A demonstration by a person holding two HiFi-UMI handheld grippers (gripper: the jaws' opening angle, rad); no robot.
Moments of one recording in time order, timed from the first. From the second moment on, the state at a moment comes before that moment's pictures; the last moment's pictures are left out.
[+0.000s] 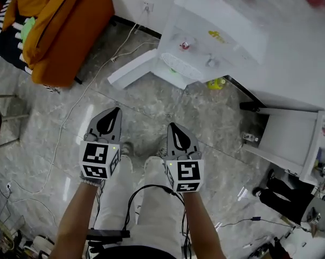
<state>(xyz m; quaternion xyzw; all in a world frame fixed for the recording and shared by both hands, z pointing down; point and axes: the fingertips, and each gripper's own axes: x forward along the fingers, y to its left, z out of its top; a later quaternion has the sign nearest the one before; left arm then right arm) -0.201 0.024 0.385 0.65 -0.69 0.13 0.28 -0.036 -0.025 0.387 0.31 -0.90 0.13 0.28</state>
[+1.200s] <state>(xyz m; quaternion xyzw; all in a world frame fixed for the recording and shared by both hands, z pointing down) -0.202 0.068 0.148 0.75 -0.63 0.13 0.15 -0.040 0.025 0.163 0.34 -0.92 0.04 0.21</state>
